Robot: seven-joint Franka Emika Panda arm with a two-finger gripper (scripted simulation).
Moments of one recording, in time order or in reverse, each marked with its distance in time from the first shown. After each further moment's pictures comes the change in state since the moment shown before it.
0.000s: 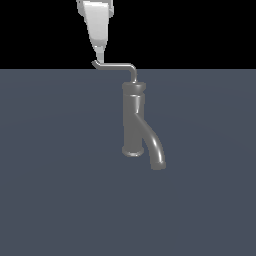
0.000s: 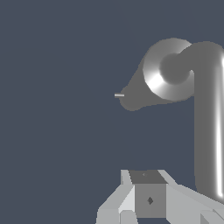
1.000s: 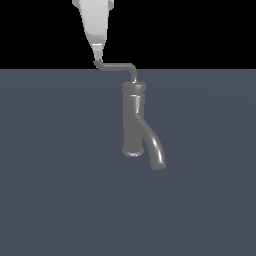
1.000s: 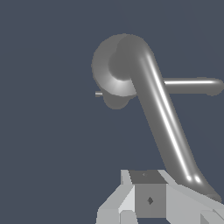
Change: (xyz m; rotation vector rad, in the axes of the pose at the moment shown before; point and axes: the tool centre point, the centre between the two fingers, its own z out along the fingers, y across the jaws) arm -0.004 0.053 0.000 0.007 -0.001 -0.001
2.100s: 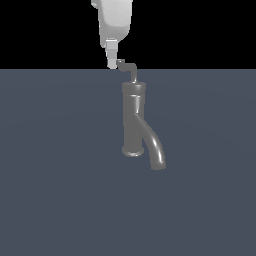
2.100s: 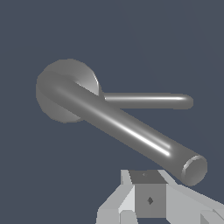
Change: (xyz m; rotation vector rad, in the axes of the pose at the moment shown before) arm 0.027 0.060 0.000 -0.001 0.001 -0.017
